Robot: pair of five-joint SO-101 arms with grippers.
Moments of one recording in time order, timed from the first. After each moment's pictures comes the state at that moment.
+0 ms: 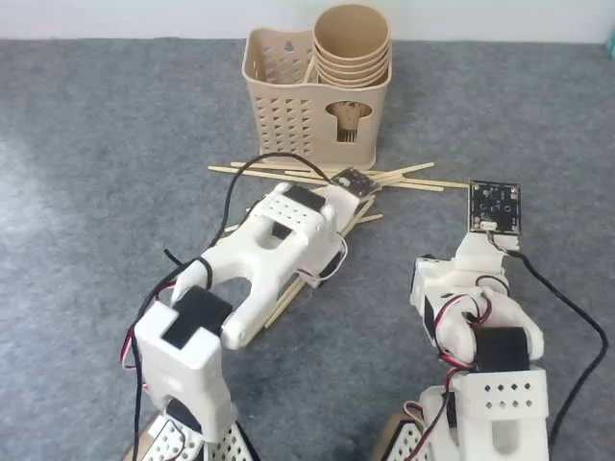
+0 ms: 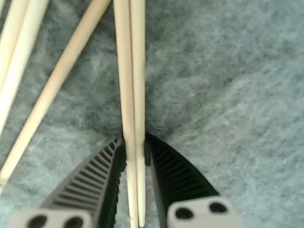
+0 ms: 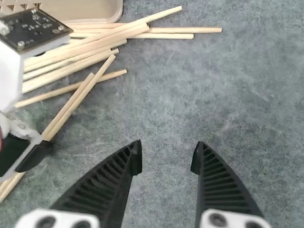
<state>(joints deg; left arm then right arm) 22.9 18.2 19.3 71.0 -2.9 -6.2 -69.7 62.2 66.8 -8.7</state>
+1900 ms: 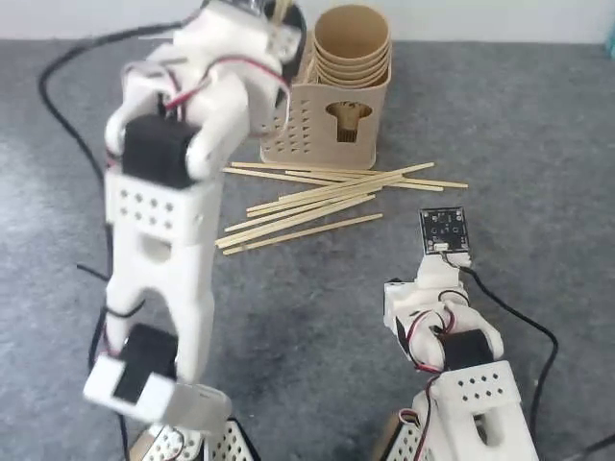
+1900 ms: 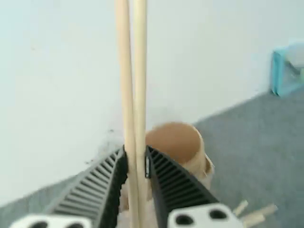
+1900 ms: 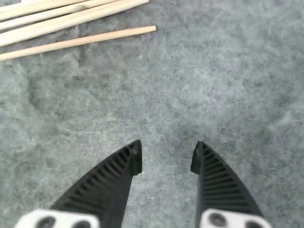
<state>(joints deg) 11.6 3.1 -42.6 70.0 -3.7 -14.9 -69.9 80.8 51.7 -8.7</state>
